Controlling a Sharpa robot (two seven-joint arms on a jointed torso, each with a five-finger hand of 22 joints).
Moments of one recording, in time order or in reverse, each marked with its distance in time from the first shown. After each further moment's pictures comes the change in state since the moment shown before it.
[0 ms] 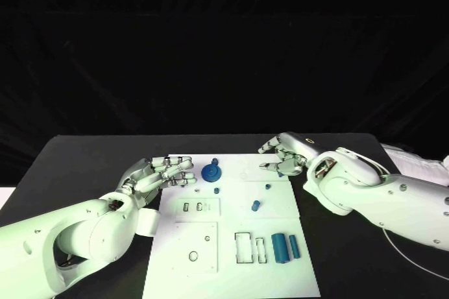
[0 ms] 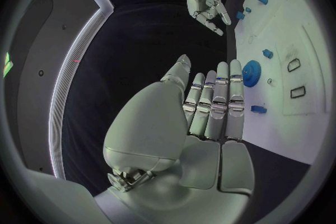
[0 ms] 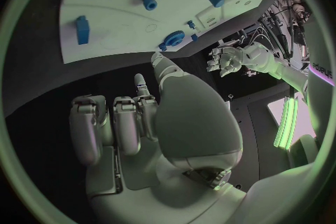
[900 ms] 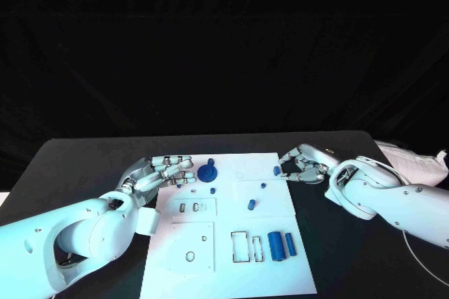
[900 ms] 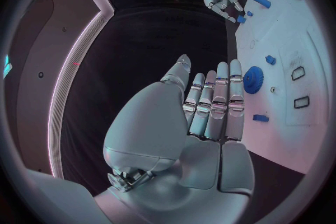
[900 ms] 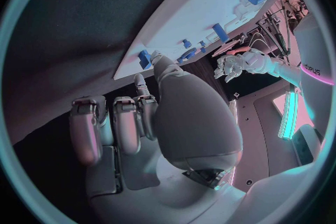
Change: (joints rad) left arm 0.000 0.005 0.000 -0.009 -0.003 0.009 0.001; left_hand 0.000 0.000 0.000 -0.006 0.000 0.000 0.000 0.000 0.000 0.000 0.000 0.000 0.000 0.000 0.000 -0.004 0.000 0.000 0.000 0.000 0.000 0.000; right arm -0.061 -0.053 0.001 -0.149 0.102 0.046 0.198; right_hand 0.007 -0.003 -0.010 -0.008 0.008 0.000 0.000 0.000 0.000 0.000 0.000 -0.005 0.000 0.000 0.000 0.000 0.001 0.000 0.000 0.000 0.000 0.000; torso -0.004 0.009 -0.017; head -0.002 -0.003
